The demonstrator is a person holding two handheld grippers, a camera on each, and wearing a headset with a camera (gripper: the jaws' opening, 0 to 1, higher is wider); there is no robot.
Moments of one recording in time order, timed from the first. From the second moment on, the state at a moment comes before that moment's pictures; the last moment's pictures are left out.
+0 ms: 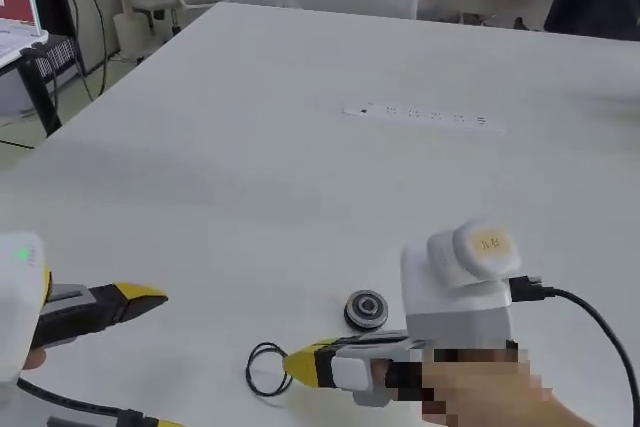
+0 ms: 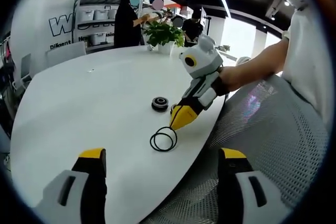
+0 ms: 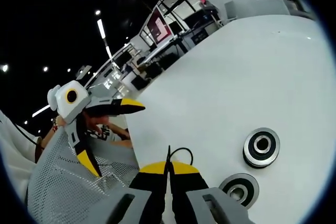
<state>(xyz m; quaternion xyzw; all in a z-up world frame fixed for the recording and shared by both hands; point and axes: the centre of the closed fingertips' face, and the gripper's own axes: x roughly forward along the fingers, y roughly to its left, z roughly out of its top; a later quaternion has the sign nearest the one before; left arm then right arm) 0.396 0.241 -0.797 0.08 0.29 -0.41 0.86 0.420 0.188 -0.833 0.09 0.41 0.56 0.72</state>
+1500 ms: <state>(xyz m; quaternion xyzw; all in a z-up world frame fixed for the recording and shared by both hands) 0.394 0.240 -0.798 0.08 0.29 -0.41 0.86 0.451 0.172 -0.825 0.03 0.36 0.53 0.76</state>
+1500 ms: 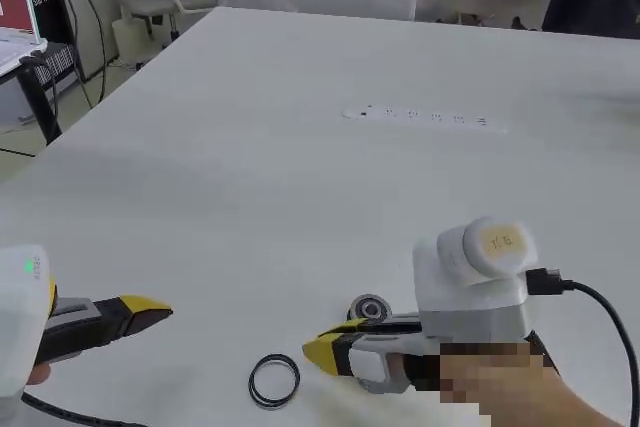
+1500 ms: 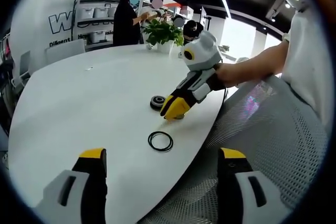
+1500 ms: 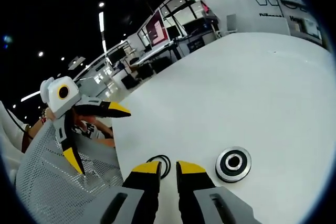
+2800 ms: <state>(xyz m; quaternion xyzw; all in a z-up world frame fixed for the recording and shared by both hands) 0.420 0.238 -0.757 0.13 0.24 -0.43 0.86 0.521 0.099 -0.767 0.06 0.26 0.46 0.85</state>
